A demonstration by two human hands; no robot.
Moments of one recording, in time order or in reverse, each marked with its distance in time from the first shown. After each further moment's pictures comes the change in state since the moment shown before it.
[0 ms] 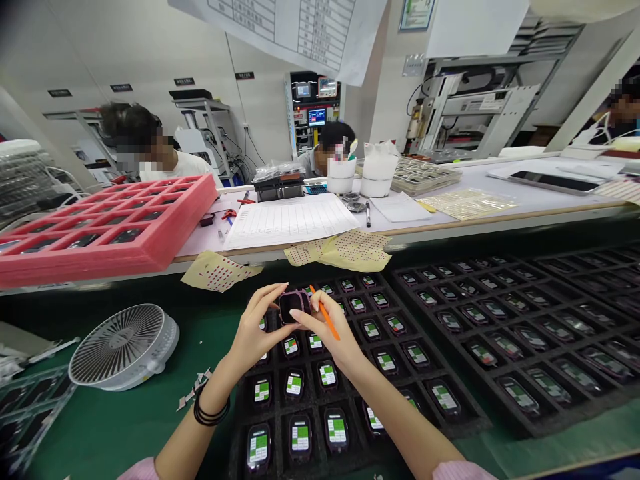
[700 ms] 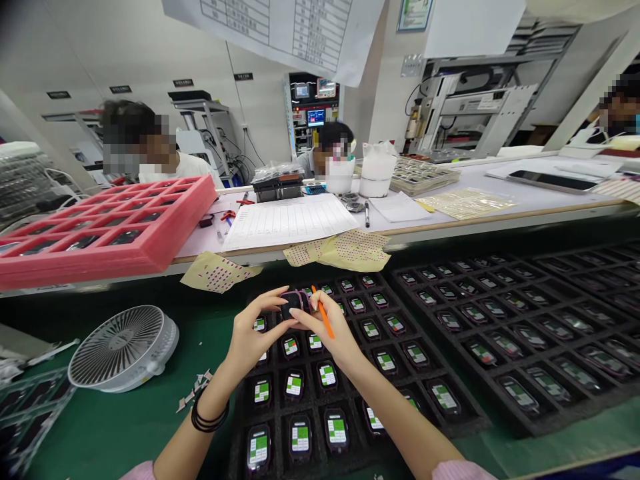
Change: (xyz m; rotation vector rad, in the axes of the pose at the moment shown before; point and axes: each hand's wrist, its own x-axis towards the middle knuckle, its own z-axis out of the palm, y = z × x) left_hand 0.001 0.011 -0.002 -0.071 0.097 -0.018; right_hand 0.003 0.001 -0.001 0.007 0.014 0.032
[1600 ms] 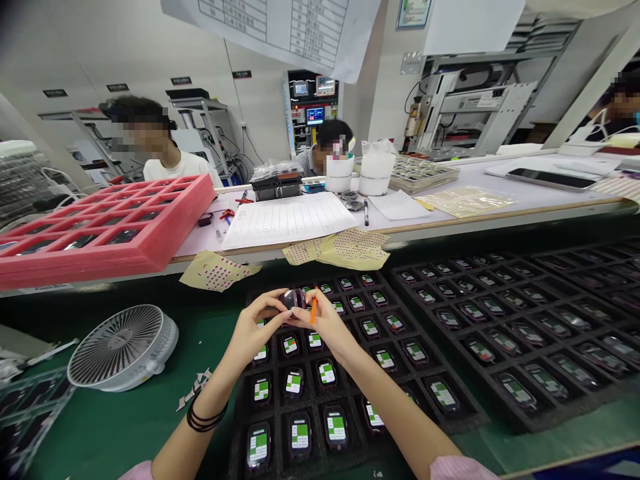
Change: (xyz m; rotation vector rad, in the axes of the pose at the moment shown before) left_hand 0.001 -0.003 0.002 -0.272 -0.079 -0.424; right_hand 0.012 0.013 -0.007 0.110 -0.087 0.079
